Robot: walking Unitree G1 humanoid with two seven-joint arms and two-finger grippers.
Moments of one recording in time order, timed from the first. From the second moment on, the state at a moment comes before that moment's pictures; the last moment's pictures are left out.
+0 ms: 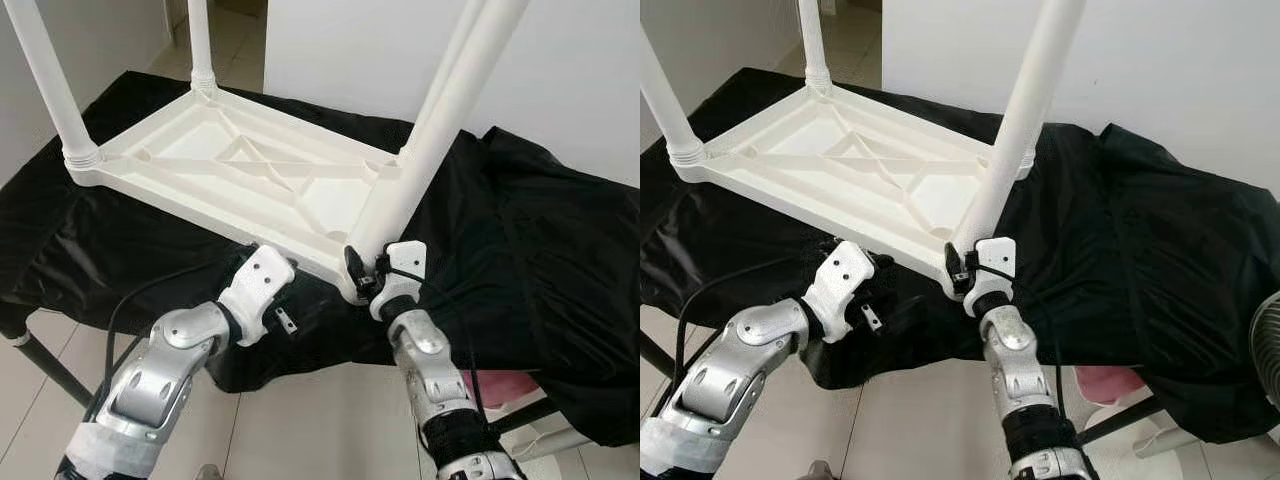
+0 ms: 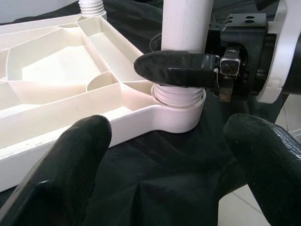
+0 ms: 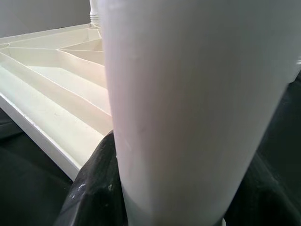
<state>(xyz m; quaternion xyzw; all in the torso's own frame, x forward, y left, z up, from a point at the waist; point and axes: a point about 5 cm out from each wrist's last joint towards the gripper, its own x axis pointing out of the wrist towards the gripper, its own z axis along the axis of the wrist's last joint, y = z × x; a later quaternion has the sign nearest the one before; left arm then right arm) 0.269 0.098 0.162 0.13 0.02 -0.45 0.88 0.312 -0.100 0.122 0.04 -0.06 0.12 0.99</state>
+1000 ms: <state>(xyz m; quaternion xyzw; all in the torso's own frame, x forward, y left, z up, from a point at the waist) 0.278 0.087 0.170 0.09 0.02 -0.47 0.88 0.298 -0.118 0.128 0.04 -0.07 0.15 0.99</state>
